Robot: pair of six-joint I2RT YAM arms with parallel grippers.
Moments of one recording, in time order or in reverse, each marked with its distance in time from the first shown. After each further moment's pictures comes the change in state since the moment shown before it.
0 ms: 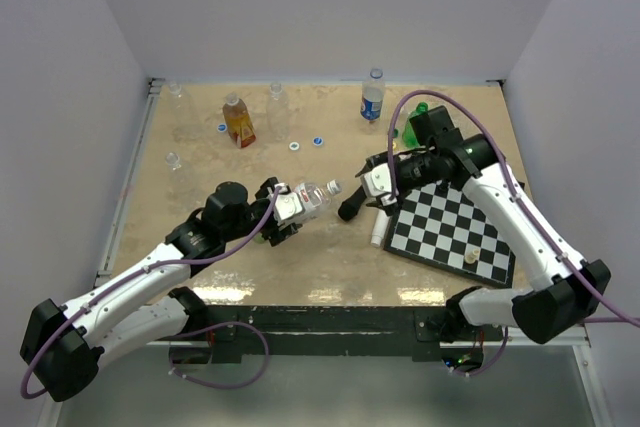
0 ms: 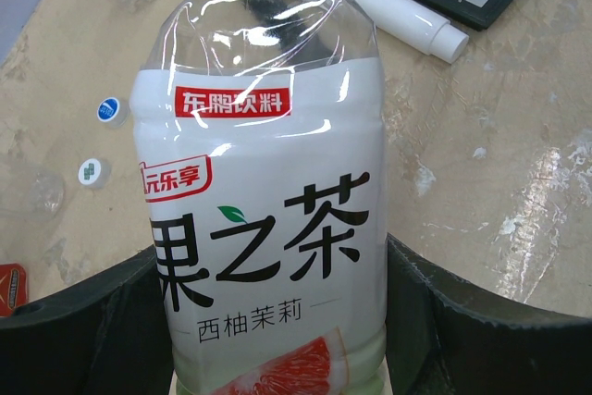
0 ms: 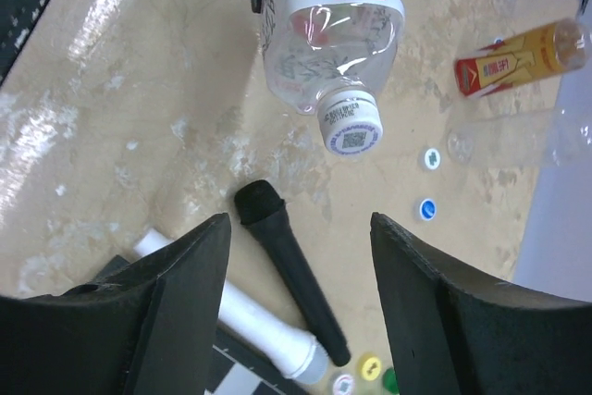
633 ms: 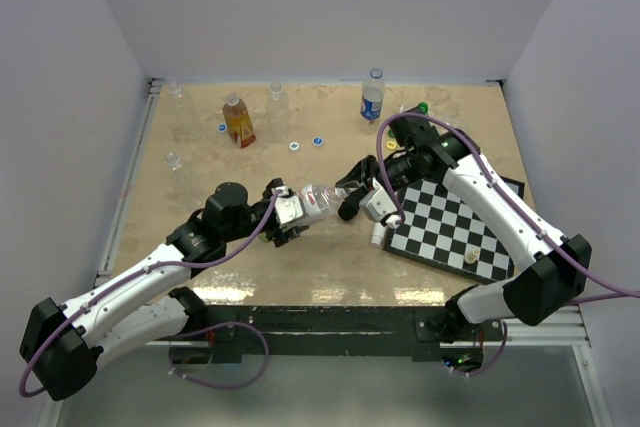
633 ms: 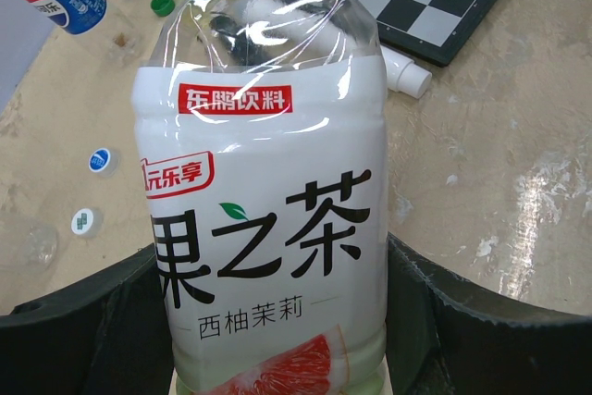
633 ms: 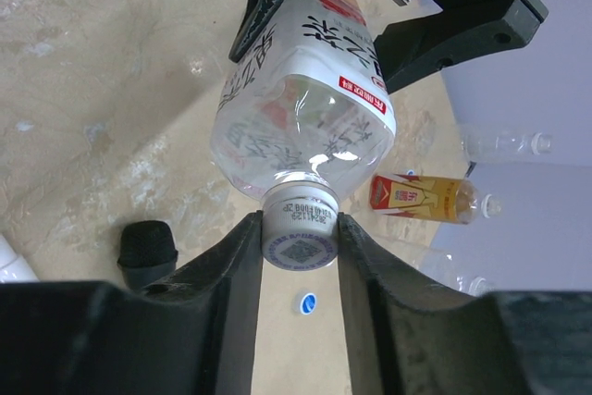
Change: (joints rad) left arm -0.014 0.000 0.000 0.058 0.062 0.008; right arm 0.054 0.093 0.004 0.009 -0.094 -0.484
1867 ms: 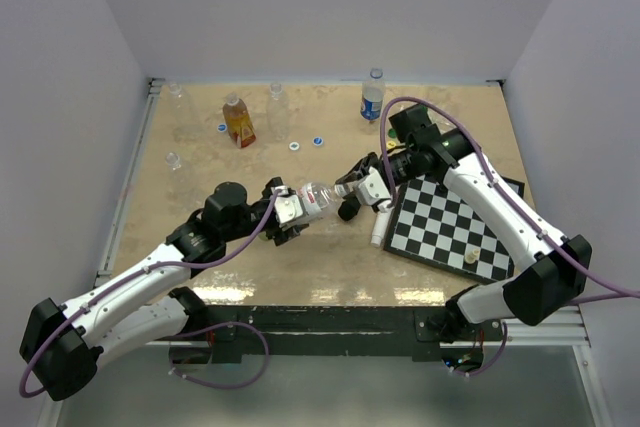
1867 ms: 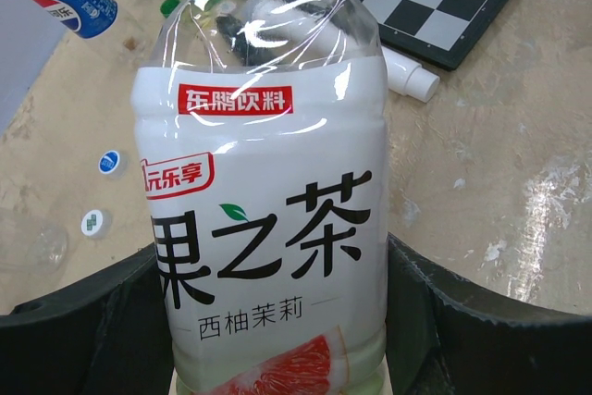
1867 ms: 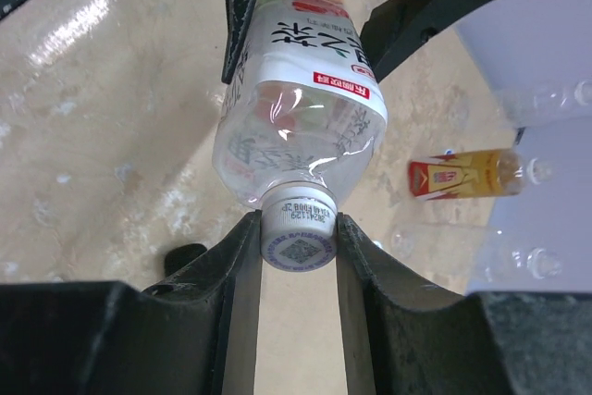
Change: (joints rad) left arm 0.001 -0.001 0.000 0.014 -0.009 0.004; right arm -0.005 0.000 0.006 0.075 -0.035 0.322
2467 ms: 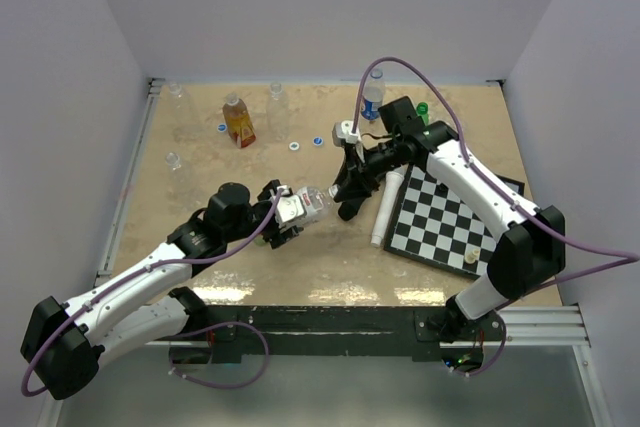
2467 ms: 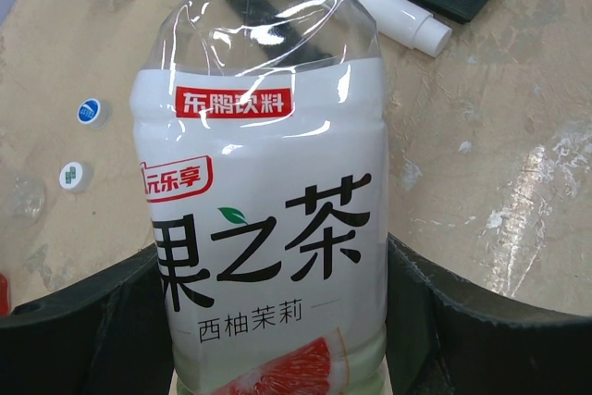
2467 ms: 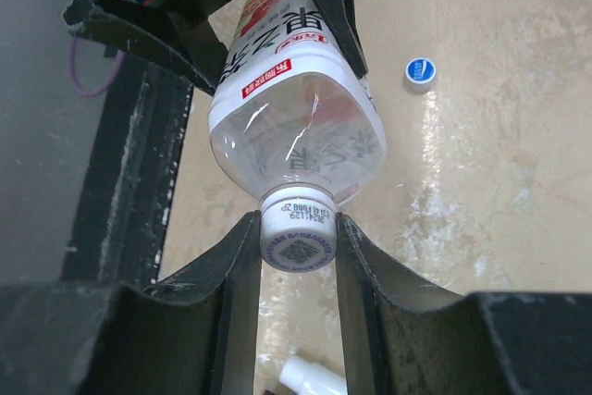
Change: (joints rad) left arm 0.010 0.013 -0.006 -0.076 -0.039 -0.008; right arm -0.020 0.152 0.003 0.188 -0.067 0.991
